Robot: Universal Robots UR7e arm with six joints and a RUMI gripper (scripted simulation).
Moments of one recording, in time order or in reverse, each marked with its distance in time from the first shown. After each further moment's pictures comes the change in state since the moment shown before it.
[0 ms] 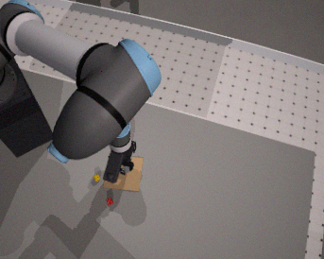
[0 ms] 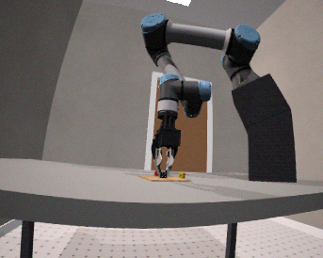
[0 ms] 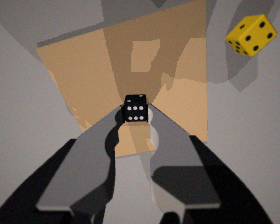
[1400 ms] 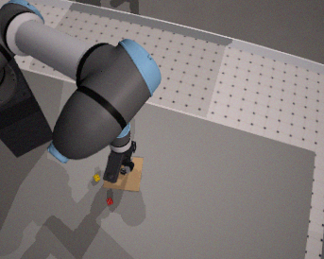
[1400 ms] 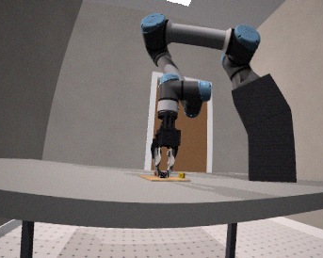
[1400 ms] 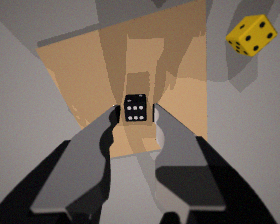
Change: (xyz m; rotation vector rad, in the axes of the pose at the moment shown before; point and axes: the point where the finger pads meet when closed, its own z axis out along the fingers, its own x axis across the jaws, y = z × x) arm 0.000 0.000 0.000 0.000 0.000 0.000
